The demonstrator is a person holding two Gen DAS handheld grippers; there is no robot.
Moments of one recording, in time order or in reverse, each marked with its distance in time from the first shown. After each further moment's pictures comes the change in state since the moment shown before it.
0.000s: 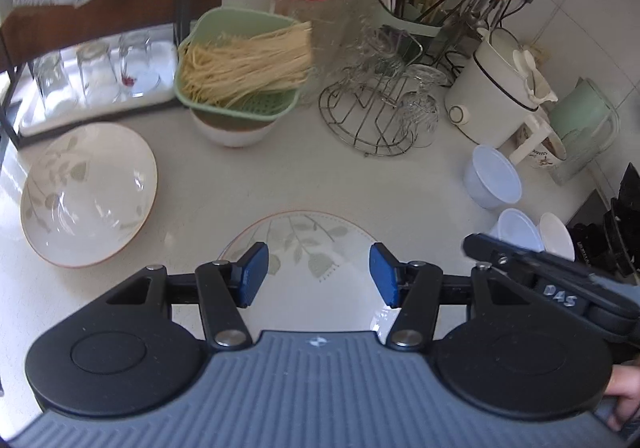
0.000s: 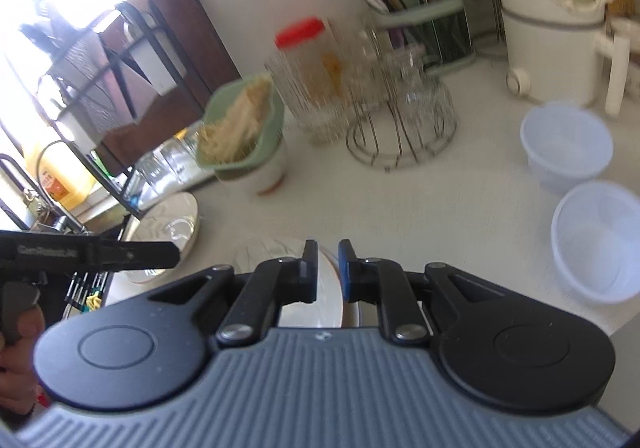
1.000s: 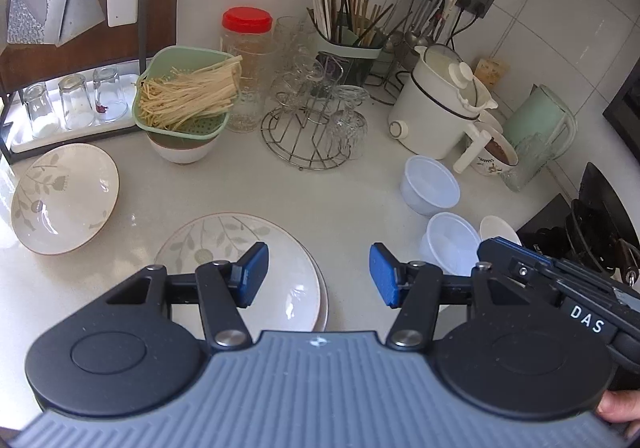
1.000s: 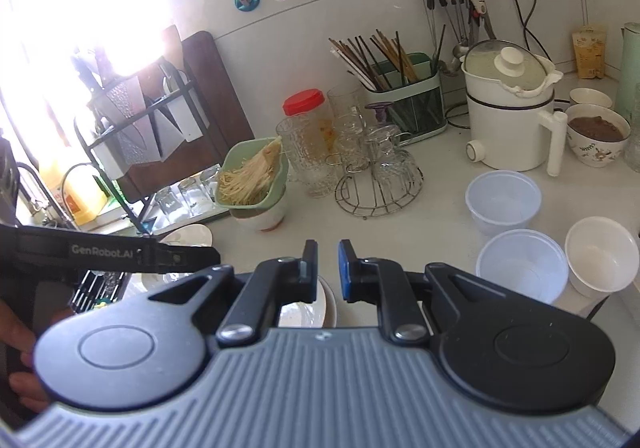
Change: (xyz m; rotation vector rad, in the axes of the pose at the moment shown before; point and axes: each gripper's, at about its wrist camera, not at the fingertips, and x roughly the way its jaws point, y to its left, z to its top) left arm -0.059 -0.075 -0.033 0.030 -0.095 -0.051; right arm -0.112 0.000 -0.008 -0.055 -0.147 -0.034
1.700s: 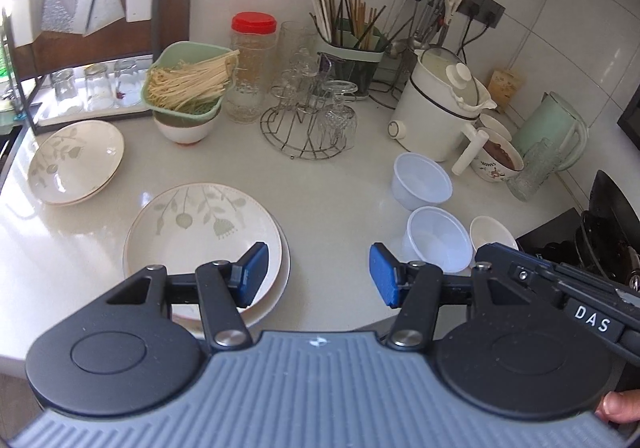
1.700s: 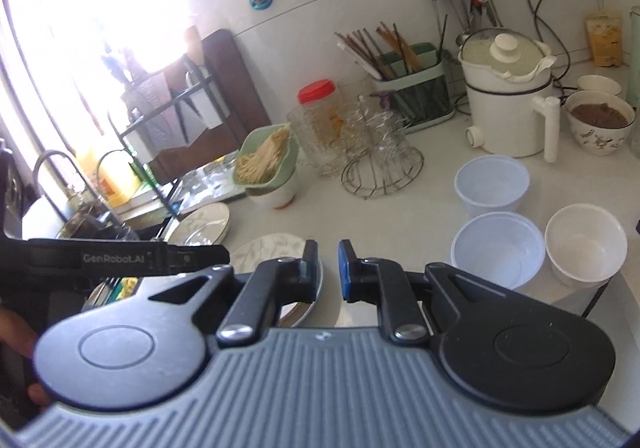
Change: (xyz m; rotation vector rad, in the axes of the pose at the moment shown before) left arm -0.021 -0.075 -0.053 -0.063 -0.068 0.110; right arm -0.038 -0.058 -0.010 -0.018 0.045 0.138
